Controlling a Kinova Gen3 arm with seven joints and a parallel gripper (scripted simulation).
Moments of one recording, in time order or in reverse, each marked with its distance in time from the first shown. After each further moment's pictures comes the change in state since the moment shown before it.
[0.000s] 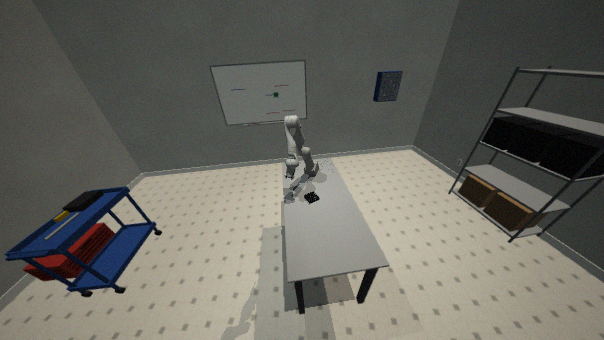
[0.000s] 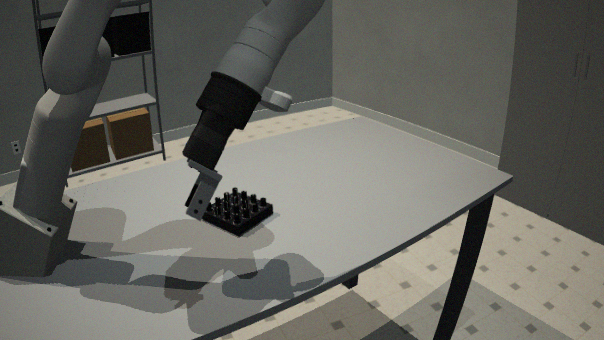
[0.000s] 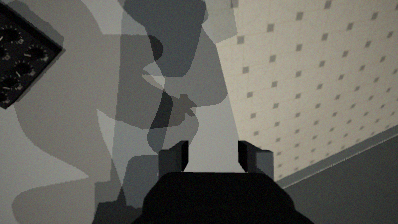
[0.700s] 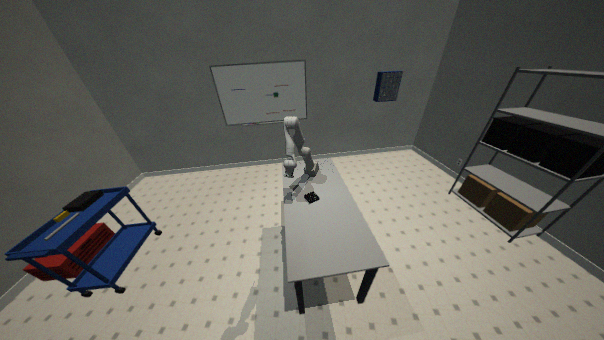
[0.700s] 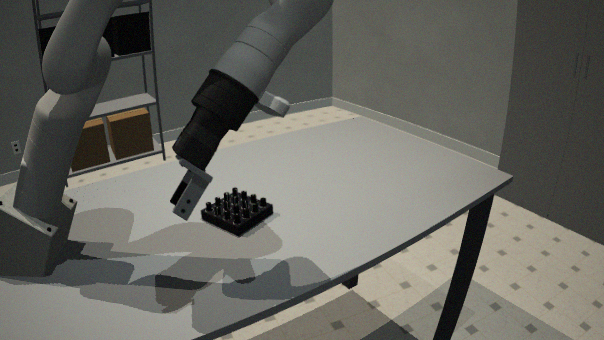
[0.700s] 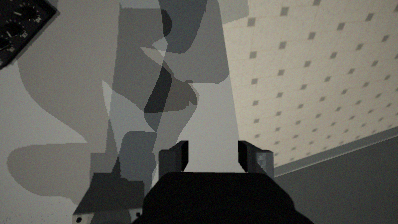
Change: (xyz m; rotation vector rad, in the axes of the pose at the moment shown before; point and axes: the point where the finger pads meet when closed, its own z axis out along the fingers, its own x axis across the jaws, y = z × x) arm 0.009 0.019 0.005 -0.089 -0.010 -0.093
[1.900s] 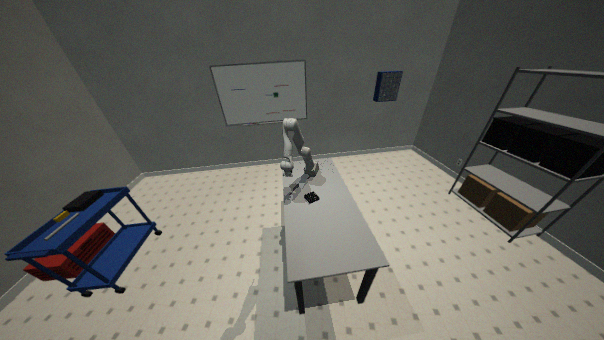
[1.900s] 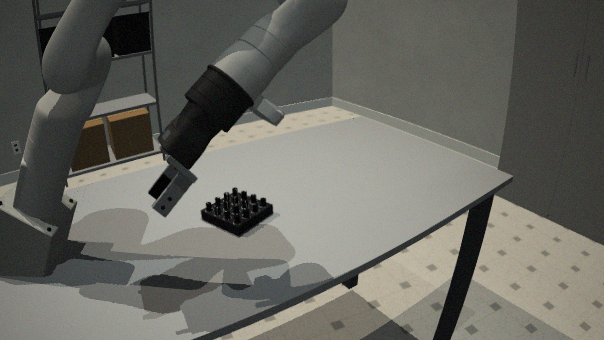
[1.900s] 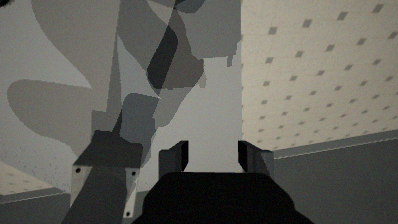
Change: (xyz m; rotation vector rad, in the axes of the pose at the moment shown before) arm 0.009 0.029 0.007 -0.135 -0.037 -0.135
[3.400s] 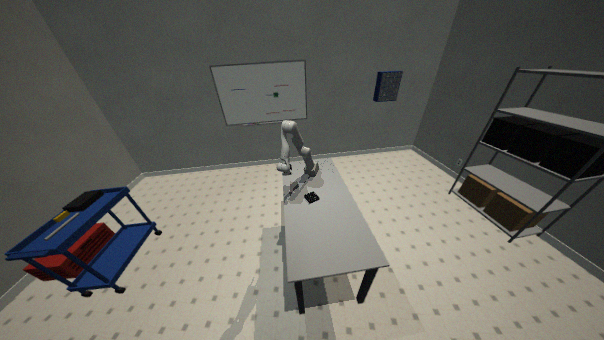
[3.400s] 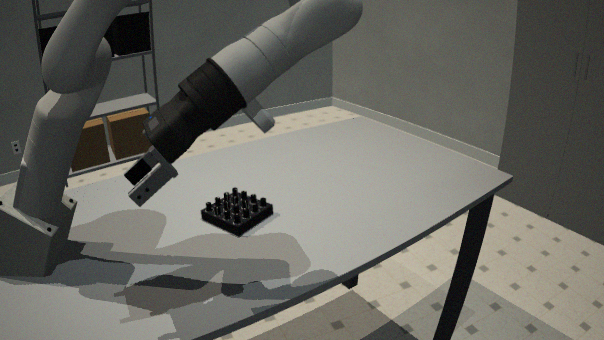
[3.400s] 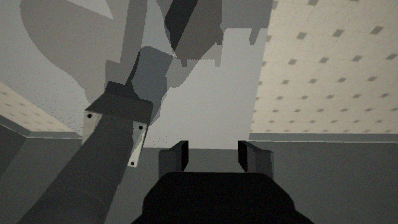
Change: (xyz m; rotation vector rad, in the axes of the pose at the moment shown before) arm 0.003 0.037 0.005 -0.154 -0.075 -0.168
